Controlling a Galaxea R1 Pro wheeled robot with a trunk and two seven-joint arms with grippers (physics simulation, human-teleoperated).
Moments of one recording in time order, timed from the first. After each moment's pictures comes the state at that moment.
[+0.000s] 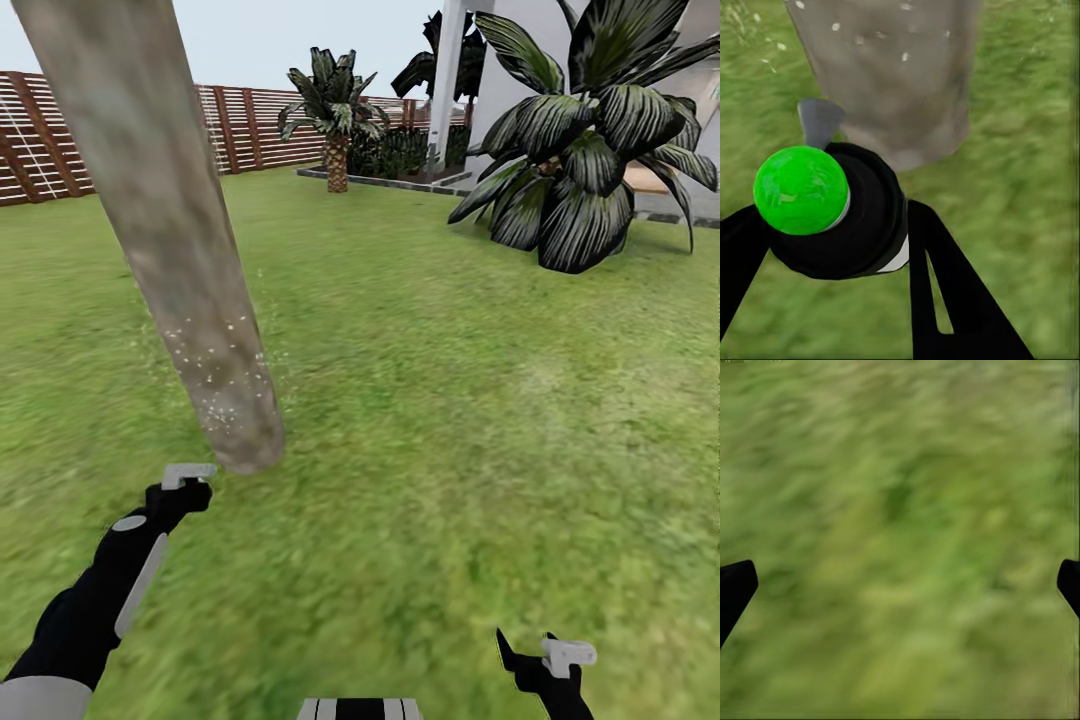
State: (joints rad) left arm -0.48 0.19 0.02 -1.22 0.10 0.44 0.03; right arm -0.41 -0.12 -0.42 -0.13 0.16 -0.68 0.27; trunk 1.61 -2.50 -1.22
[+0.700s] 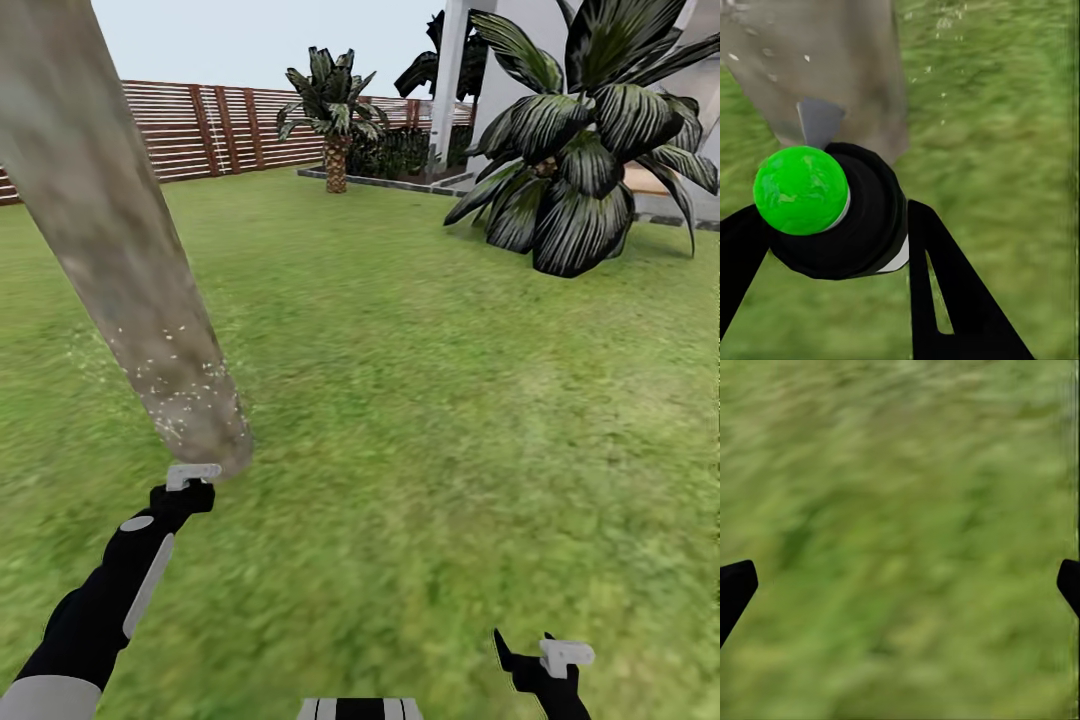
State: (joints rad) left arm -0.48 0.16 0.01 -1.22 0.11 0.44 0.07; right arm -0.41 -0.12 -0.41 -0.13 0.16 -0.68 0.28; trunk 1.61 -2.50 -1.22
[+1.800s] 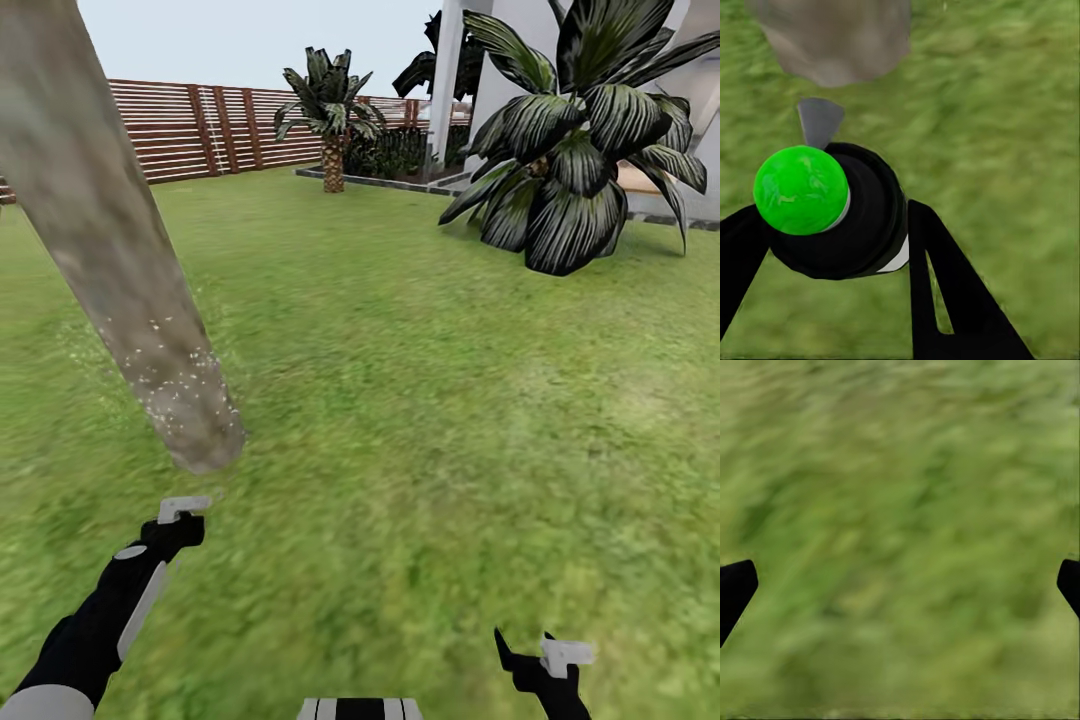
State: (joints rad) left arm -0.46 0.18 0.05 -1.02 0.11 0.36 0.05; right arm -0.41 -0.12 -0.42 -0.13 0.16 -0.68 0.27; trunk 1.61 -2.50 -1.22
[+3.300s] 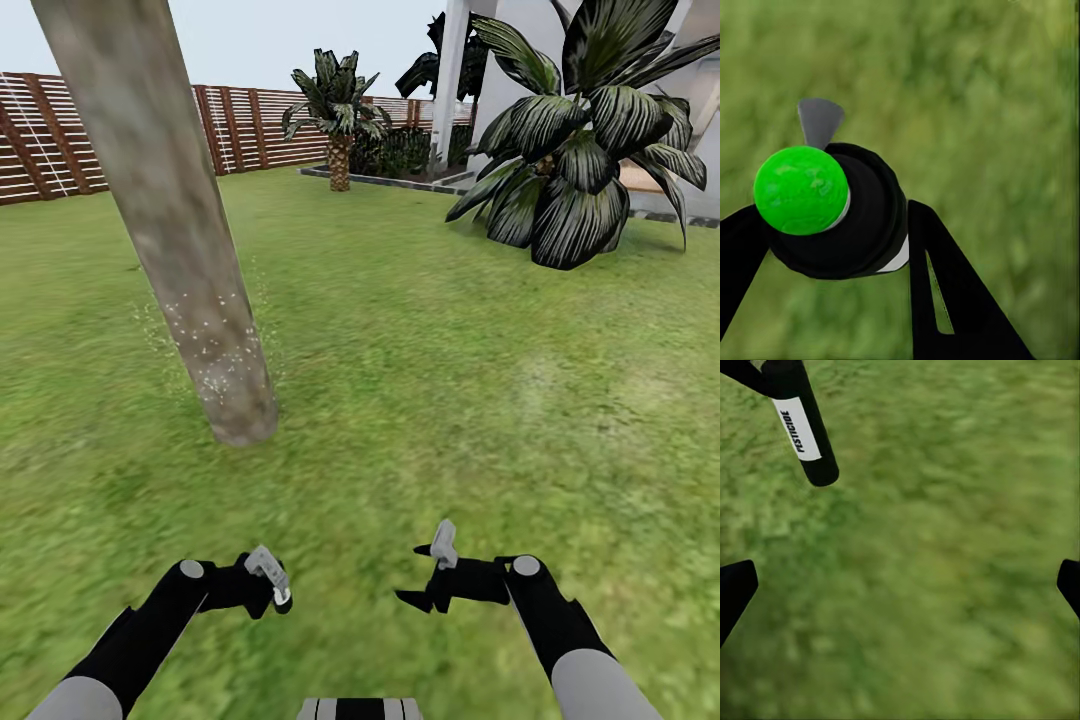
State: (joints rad) left arm -0.49 0.16 -0.24 -0.87 -0.28 0.30 -0.71; right arm -0.58 0.02 -0.23 -0.69 0.56 -0.09 1.11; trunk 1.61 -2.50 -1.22
